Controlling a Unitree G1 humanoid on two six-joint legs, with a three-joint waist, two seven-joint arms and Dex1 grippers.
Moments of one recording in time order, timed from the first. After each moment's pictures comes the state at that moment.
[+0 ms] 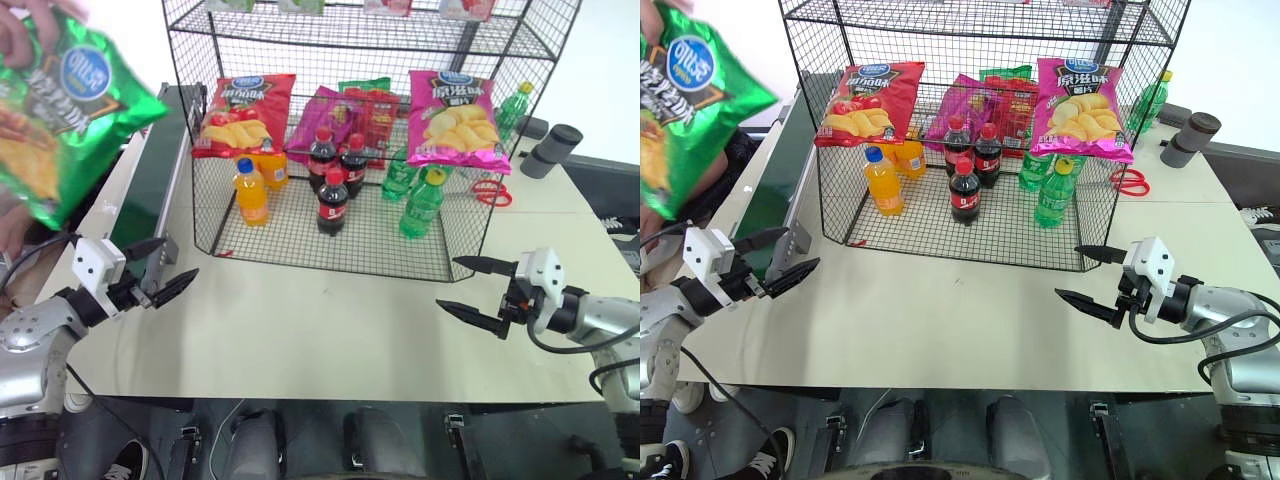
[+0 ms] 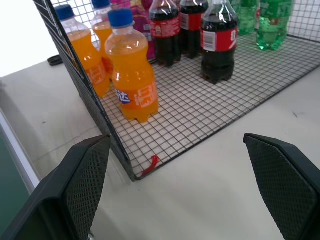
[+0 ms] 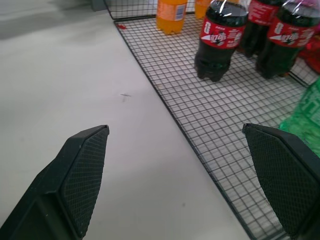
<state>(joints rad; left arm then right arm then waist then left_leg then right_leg) -0.01 0.70 0.35 0.03 -0.48 0.10 -0.96 -0.04 -0.78 -0.24 -0.04 0.45 0.12 1.17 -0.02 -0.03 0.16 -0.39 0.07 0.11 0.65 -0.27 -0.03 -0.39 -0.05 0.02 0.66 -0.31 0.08</state>
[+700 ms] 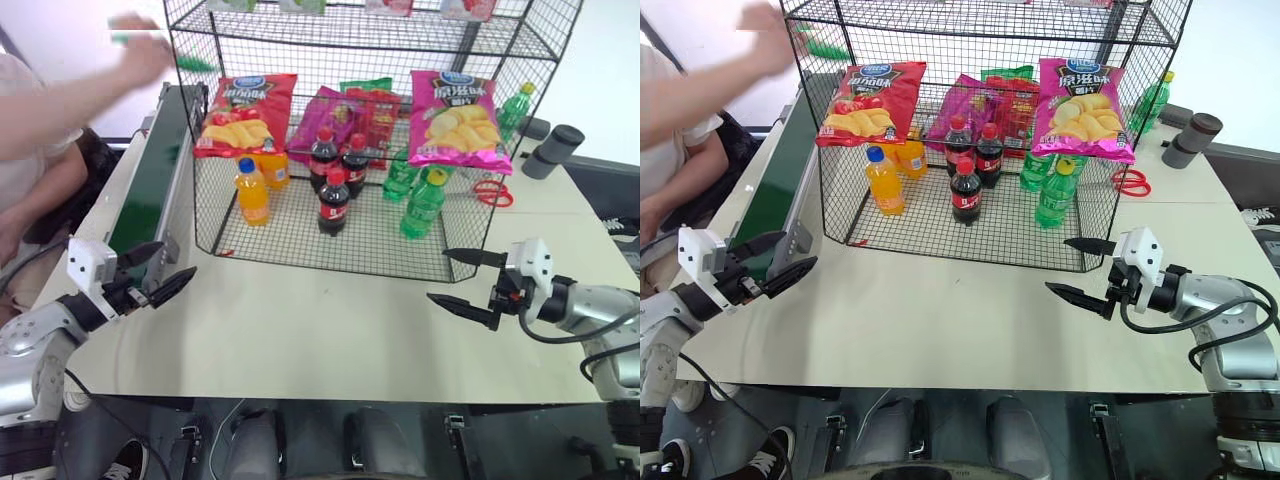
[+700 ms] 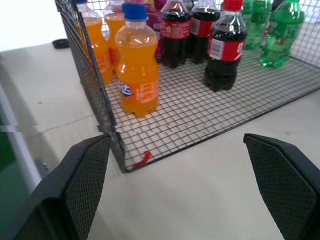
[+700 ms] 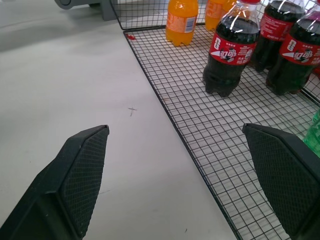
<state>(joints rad) 0.00 0.70 0.38 0.00 -0.51 0.16 -0.91 -0.10 -0.78 -0.20 -0.04 0.45 0.12 1.17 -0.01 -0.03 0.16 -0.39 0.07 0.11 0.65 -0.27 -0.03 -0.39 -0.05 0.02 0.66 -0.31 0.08</state>
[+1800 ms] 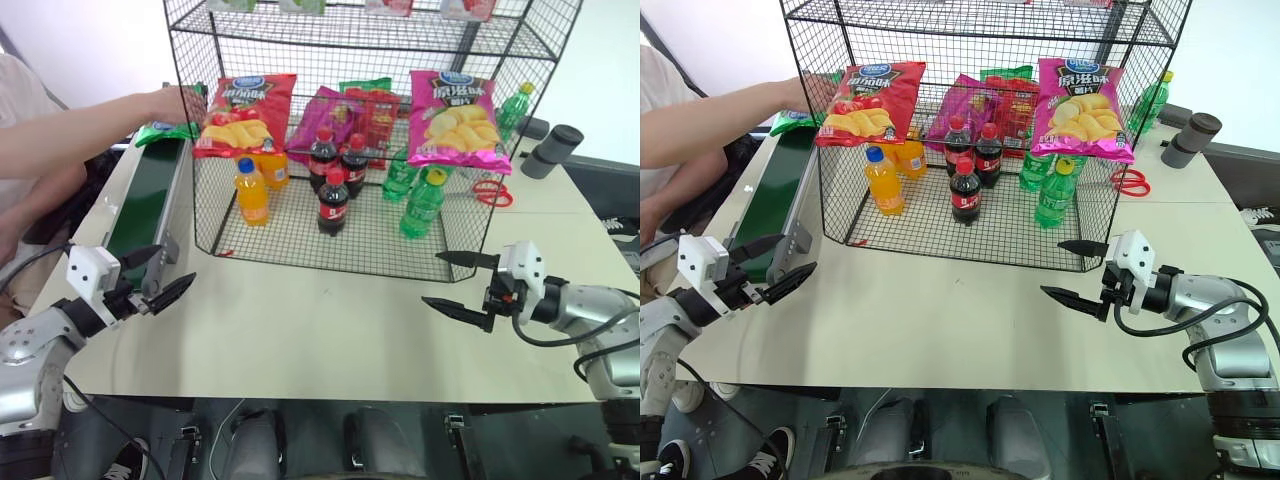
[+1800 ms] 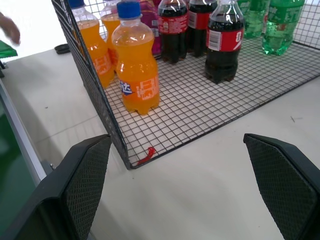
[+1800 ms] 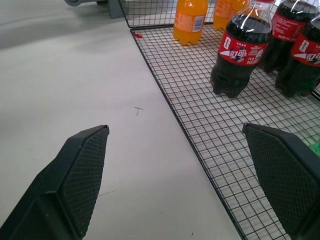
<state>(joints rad) 0.04 0.70 0.38 -0.02 -0.48 0.10 -0.92 -0.10 -0.77 -0.17 -0.04 0.44 0.10 1.17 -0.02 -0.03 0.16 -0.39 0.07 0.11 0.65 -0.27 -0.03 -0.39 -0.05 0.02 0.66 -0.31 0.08</state>
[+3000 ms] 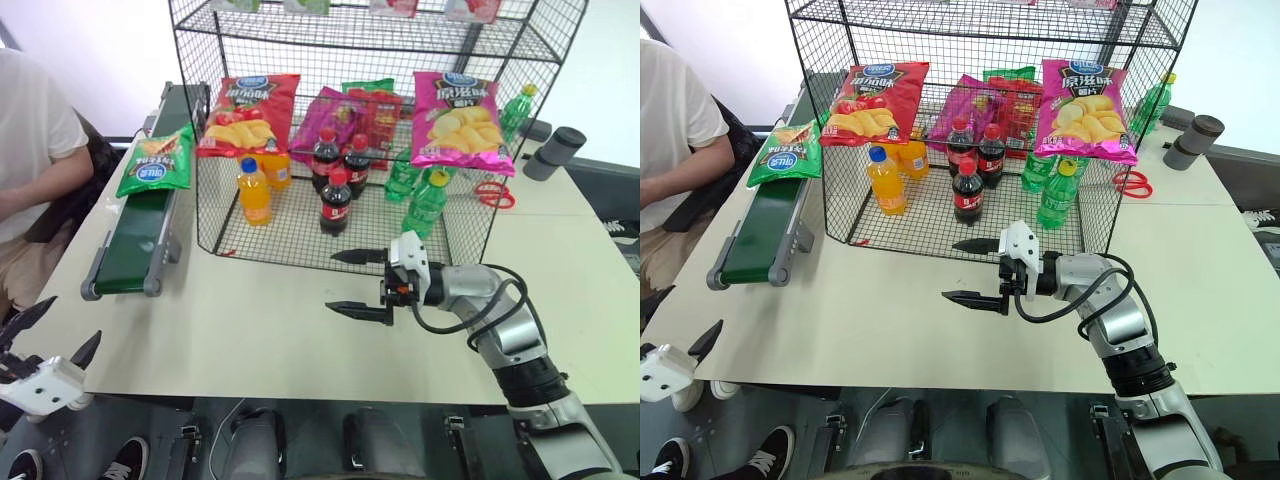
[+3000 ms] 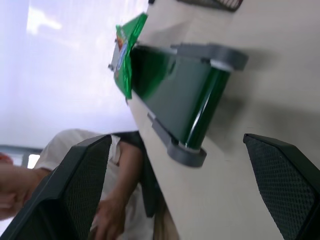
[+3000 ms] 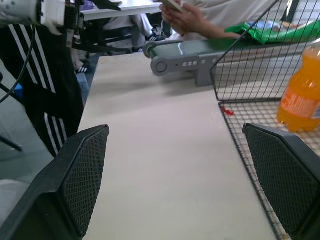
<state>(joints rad) 0.48 0.69 0.69 0.23 0.43 -0.84 -0.24 -0.37 -0.48 0.18 -0.04 0.42 0.22 1.15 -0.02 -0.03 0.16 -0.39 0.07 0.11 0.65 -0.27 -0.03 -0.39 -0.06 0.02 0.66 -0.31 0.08</state>
